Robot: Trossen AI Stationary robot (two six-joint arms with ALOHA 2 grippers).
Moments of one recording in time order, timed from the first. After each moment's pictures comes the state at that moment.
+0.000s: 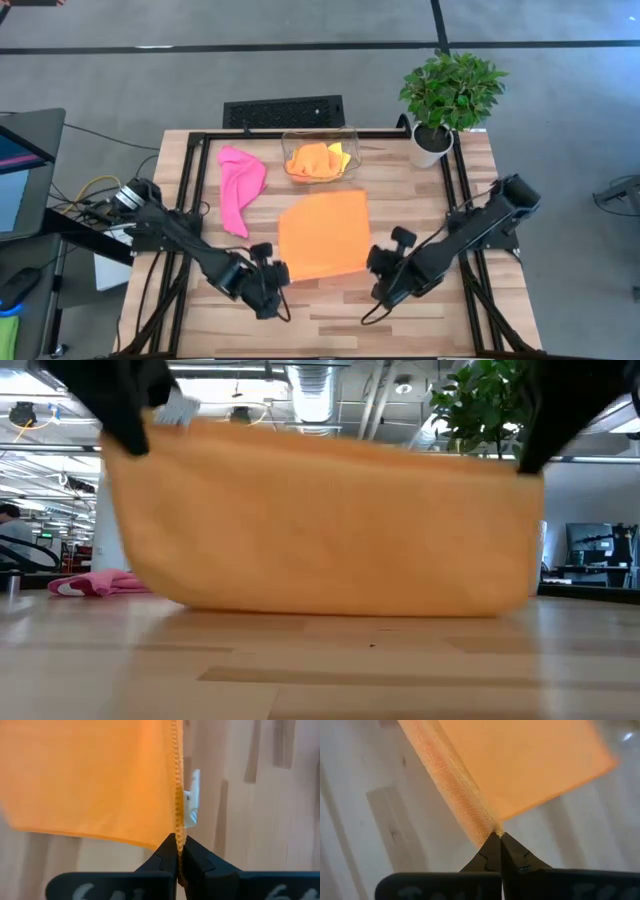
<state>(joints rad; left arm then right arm) -0.62 1.67 1.27 -0.84 -0.34 -0.71 0.62 1.67 1.29 -1.08 0.44 0.87</state>
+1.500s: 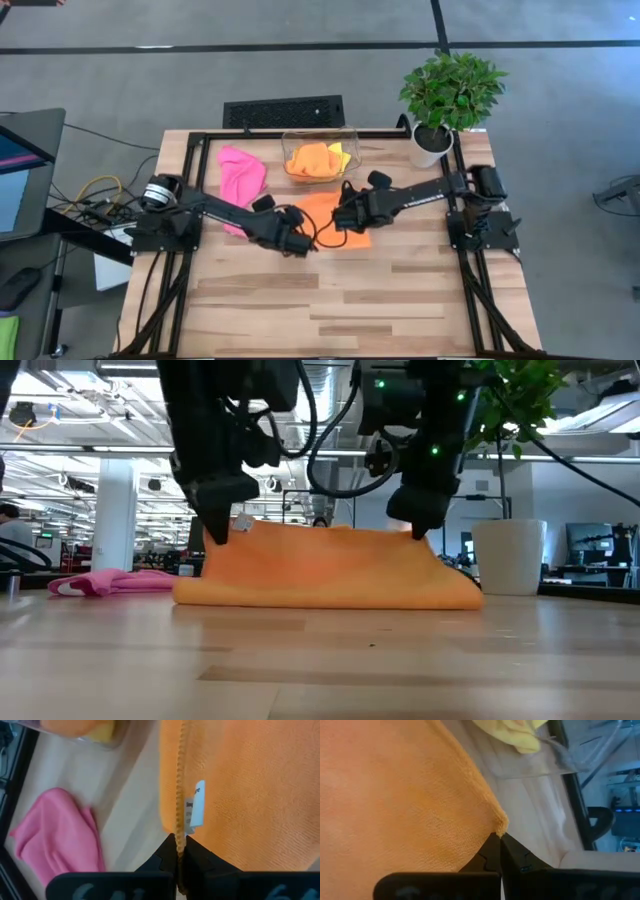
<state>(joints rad) -0.22 1.83 1.26 -1.03 -0.56 -0.76 0.09 1.85 1.29 -1.01 0.68 0.46</state>
